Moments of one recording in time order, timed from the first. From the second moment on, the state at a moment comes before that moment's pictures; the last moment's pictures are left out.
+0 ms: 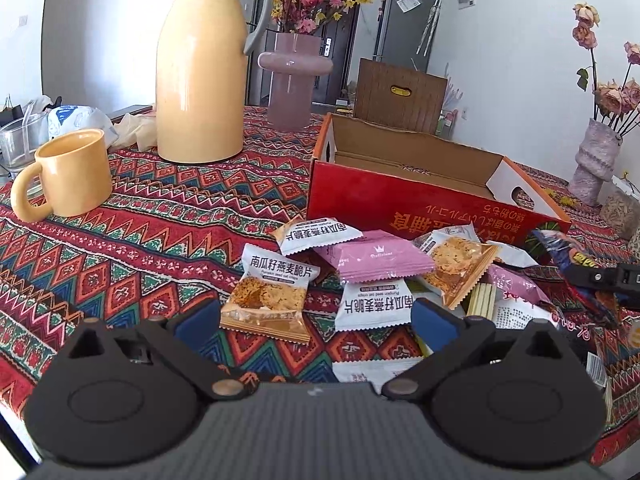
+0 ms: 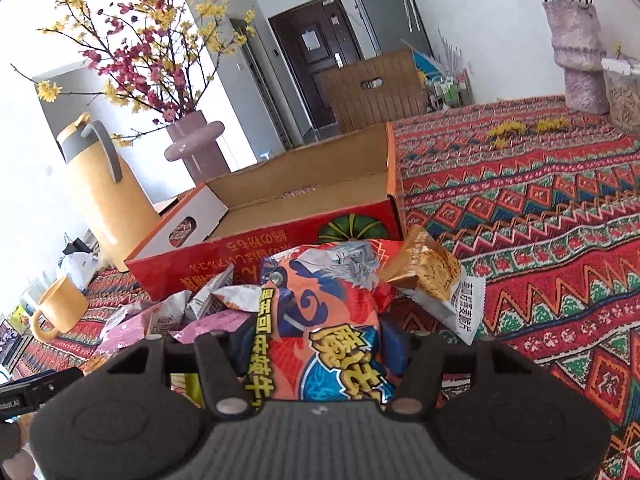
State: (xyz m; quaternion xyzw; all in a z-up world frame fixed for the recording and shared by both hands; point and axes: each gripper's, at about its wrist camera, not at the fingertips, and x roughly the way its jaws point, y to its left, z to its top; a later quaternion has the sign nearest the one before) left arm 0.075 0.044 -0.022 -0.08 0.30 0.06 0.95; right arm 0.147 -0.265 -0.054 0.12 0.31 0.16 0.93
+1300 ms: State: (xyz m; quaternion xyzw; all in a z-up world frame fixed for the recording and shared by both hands) left arm 0.149 0.086 -0.051 -0.03 0.40 0.09 0.91; right arm 0.107 -0.264 -0.039 0.13 0.23 0.13 0.96
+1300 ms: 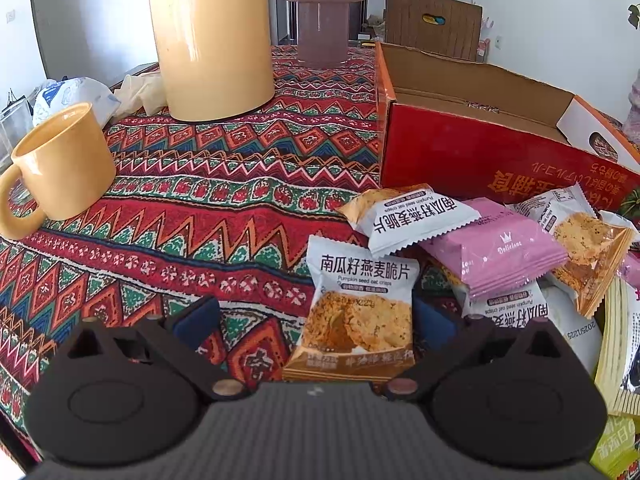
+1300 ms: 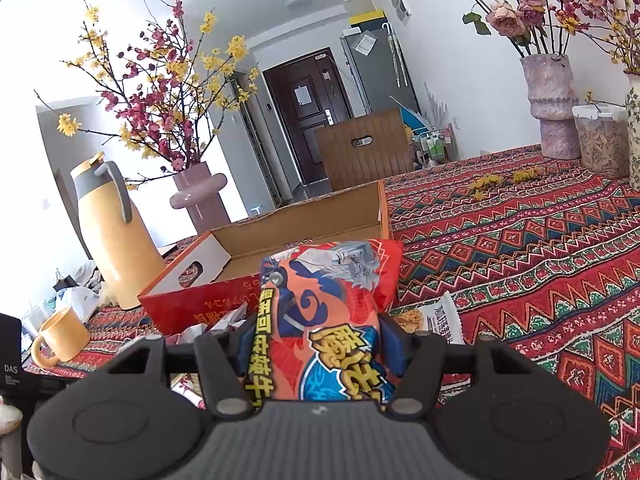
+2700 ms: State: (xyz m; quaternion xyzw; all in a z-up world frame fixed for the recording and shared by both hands) left arm 0.148 0.056 0.041 -0.03 0.28 0.05 0.96; right arm 0.149 -0.242 0.006 0.09 0.19 0.15 0.97
